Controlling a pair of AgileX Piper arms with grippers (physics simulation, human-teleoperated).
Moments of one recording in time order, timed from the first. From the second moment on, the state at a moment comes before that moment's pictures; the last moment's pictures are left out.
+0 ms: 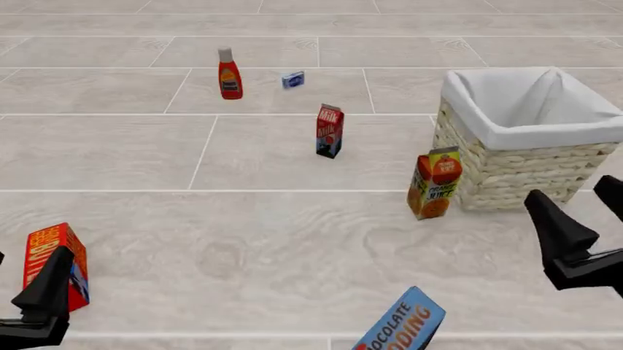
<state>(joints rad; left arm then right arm) 0.00 0.01 -0.01 0.00 0.00 0.17 0.37 -0.27 -0.03 -0.11</state>
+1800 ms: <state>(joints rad) 0.00 0.01 -0.02 0.01 0.00 0.33 2.21 -2.34 0.77 -0.15</state>
